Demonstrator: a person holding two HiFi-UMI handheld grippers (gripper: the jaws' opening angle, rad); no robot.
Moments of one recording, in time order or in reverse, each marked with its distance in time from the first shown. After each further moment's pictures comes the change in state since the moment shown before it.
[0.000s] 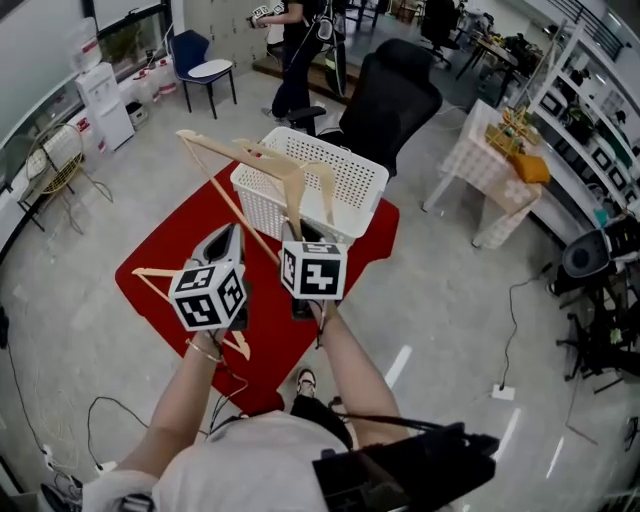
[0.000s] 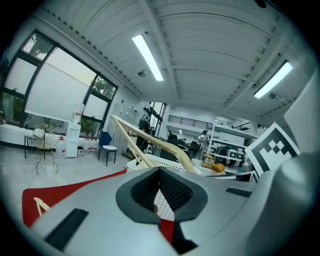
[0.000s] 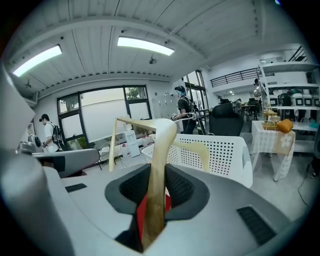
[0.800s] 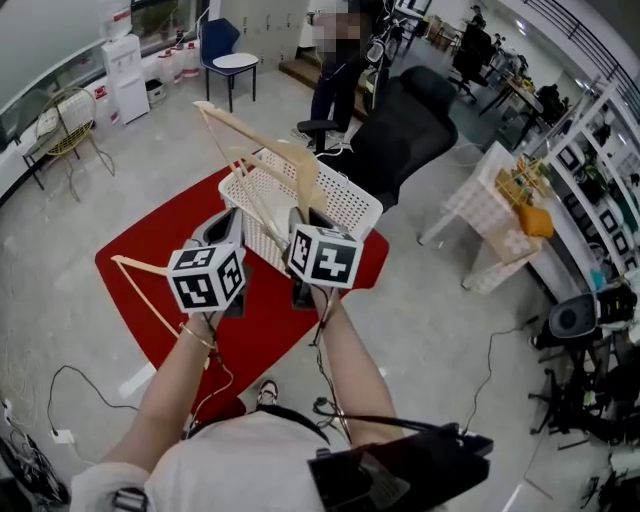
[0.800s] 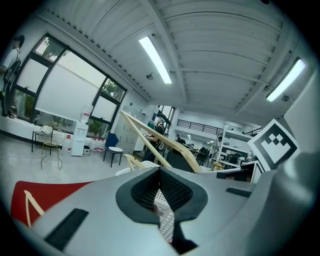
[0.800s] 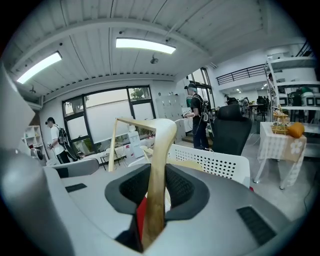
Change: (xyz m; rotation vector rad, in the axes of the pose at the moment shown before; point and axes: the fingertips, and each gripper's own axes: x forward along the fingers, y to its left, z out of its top) left arm 0.076 -0.017 0.033 -0.066 -0.053 0.098; right arm 0.039 -0.062 0.078 -0.016 0.003 0.069
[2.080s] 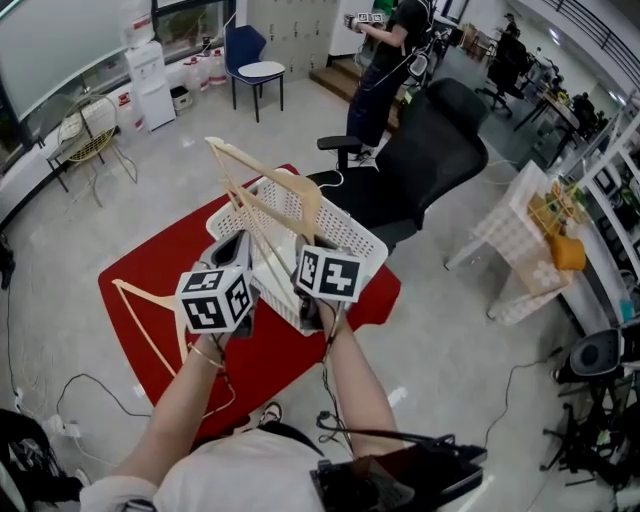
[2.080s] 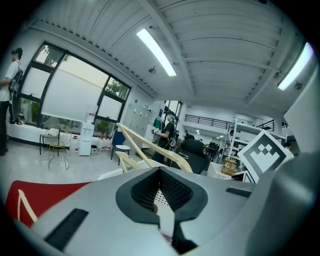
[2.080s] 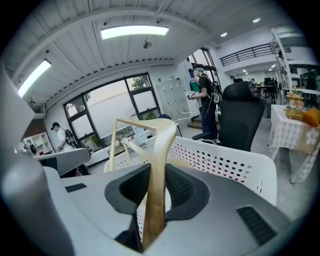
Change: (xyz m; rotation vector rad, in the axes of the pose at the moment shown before) left arm 0.107 -0.008 -0.011 0.019 0.039 0.111; right arm 0.104 -0.081 -0.007 0.056 0.153 0.105
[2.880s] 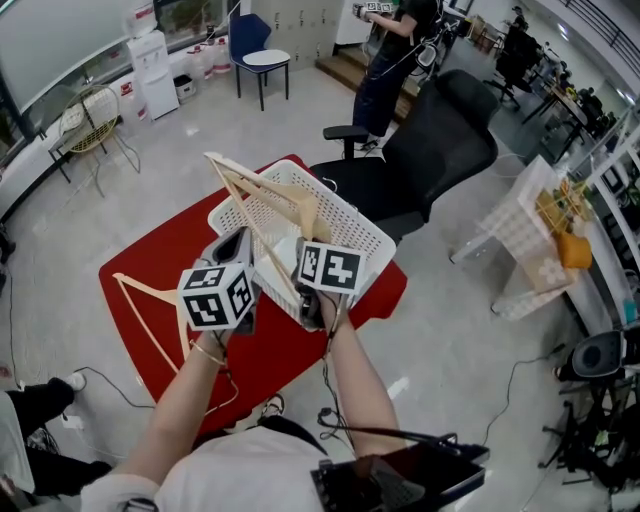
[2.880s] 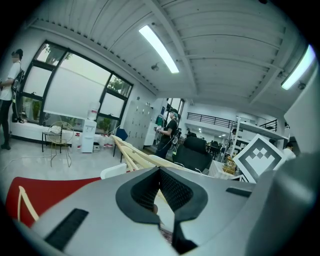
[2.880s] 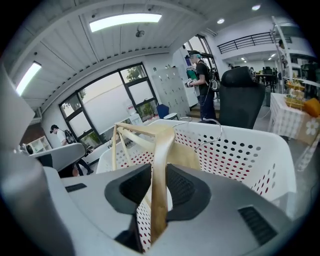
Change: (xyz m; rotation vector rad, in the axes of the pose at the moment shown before) left arm 0.010 0.014 -0.013 -0.015 0.030 0.020; right arm 0.025 -0.003 -0.030 0.057 0.120 0.005
